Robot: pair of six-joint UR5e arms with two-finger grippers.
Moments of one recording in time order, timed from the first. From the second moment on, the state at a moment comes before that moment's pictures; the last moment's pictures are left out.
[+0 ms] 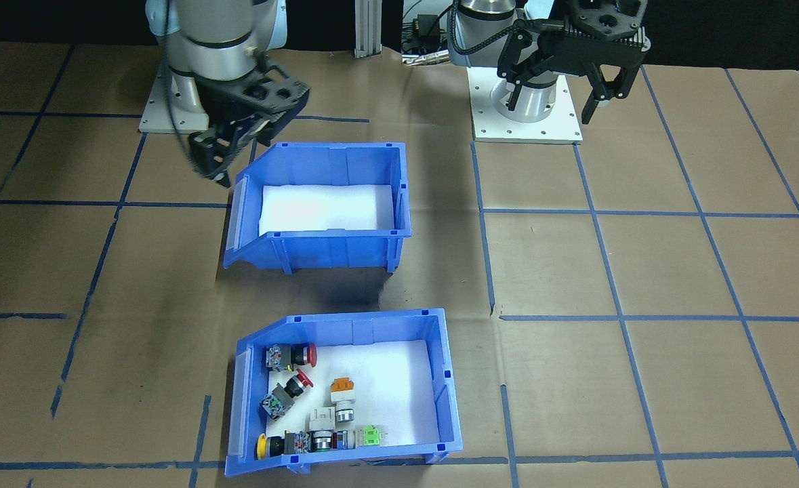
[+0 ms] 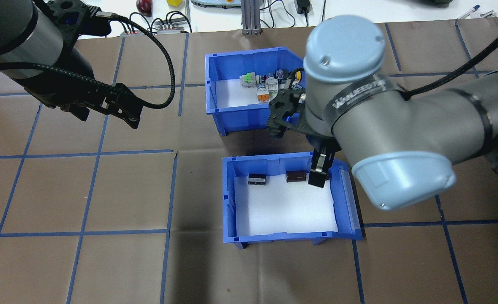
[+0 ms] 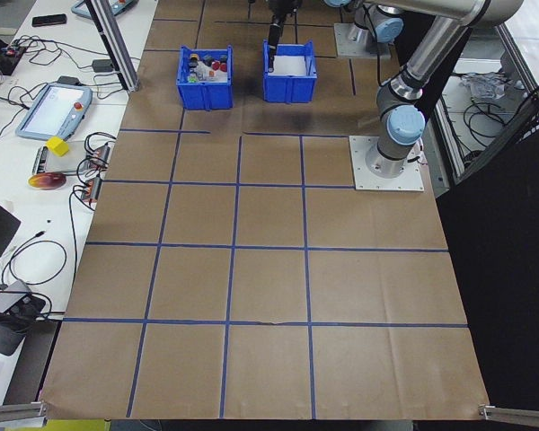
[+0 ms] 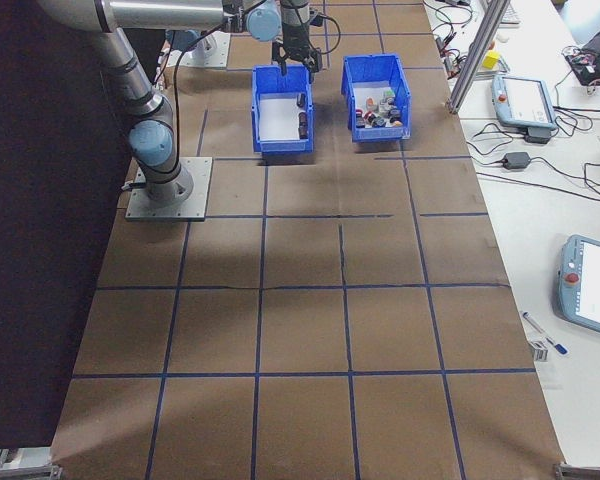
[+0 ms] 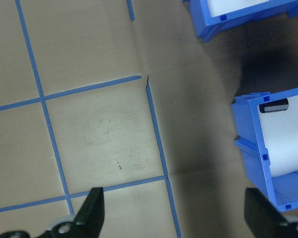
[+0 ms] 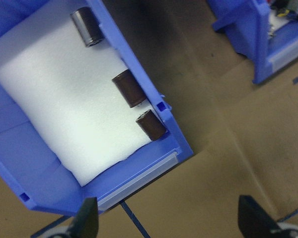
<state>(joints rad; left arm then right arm) -1.59 -1.39 -1.62 -1.61 1.56 0.19 1.73 -1.65 1.80 -1.76 -1.63 -0.80</state>
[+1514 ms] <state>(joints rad) -1.59 -1.39 -1.63 -1.61 1.57 0.19 1.55 -1.59 1.57 -1.49 -1.59 0.05</state>
